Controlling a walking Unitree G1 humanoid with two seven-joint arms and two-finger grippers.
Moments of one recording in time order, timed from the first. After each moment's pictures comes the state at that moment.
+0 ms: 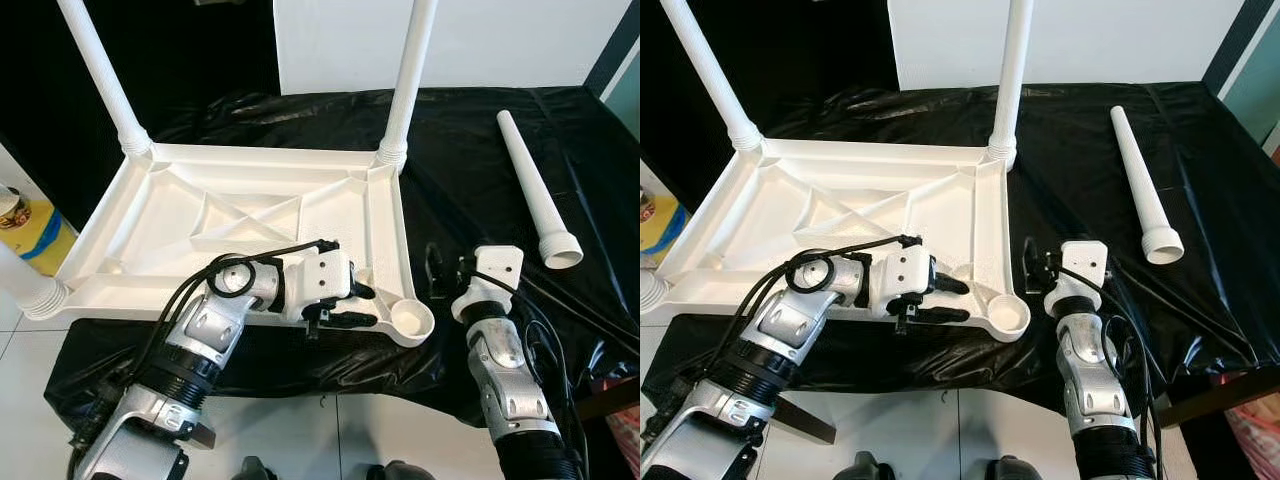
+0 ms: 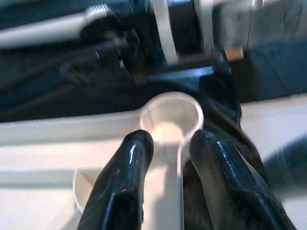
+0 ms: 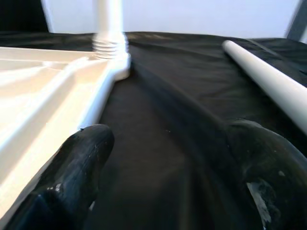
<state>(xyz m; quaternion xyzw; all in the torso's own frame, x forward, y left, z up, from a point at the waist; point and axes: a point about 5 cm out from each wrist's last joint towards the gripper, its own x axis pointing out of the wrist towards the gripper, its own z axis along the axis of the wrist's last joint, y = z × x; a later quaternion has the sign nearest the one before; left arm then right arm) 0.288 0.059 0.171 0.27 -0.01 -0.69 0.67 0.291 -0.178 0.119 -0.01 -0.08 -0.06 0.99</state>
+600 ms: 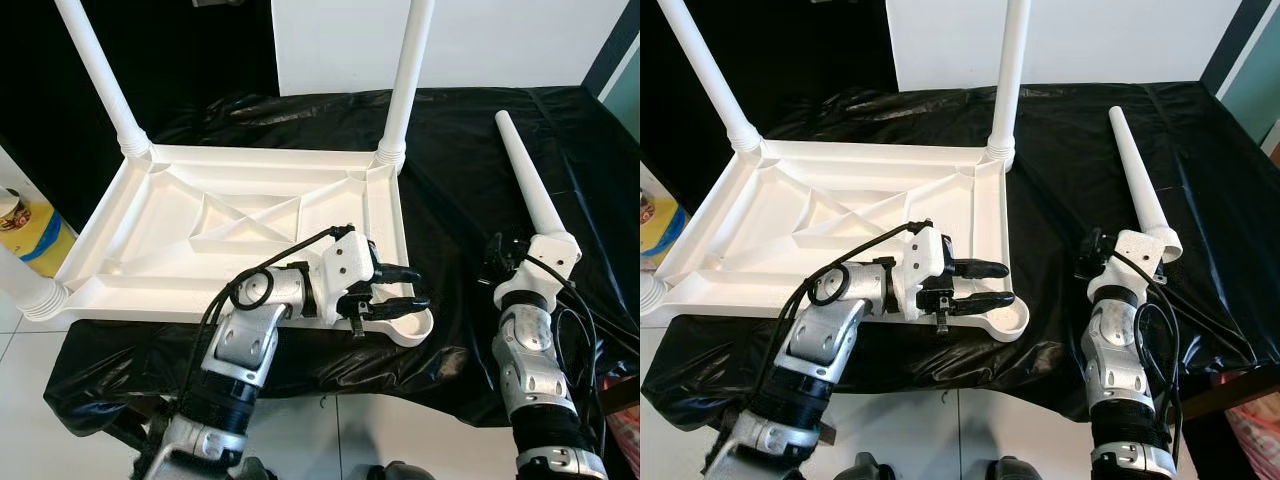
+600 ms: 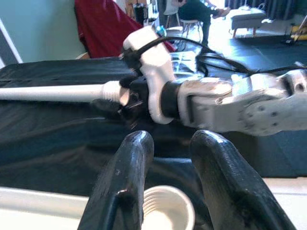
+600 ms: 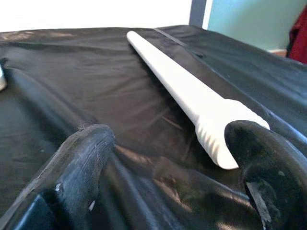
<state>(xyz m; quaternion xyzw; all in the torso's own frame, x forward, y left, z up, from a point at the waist) 0.267 0.026 0.181 0.14 -0.08 -0.69 0.71 0.304 -0.233 0.116 0.01 -0.07 -0.24 0.97</state>
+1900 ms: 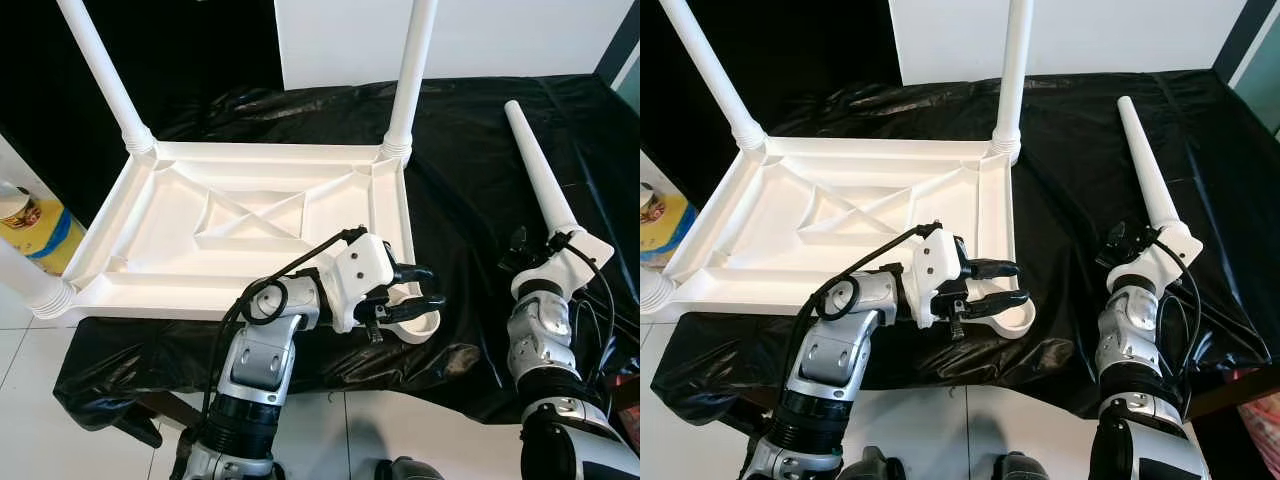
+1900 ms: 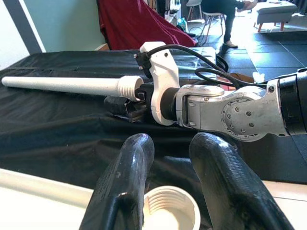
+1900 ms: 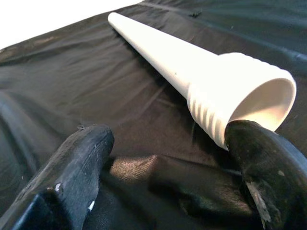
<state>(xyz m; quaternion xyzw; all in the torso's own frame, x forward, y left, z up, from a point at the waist) 0.259 0.023 0.192 0.15 -0.07 -0.65 0.74 0.327 -0.259 0.111 0.13 -0.07 -0.24 0.96</state>
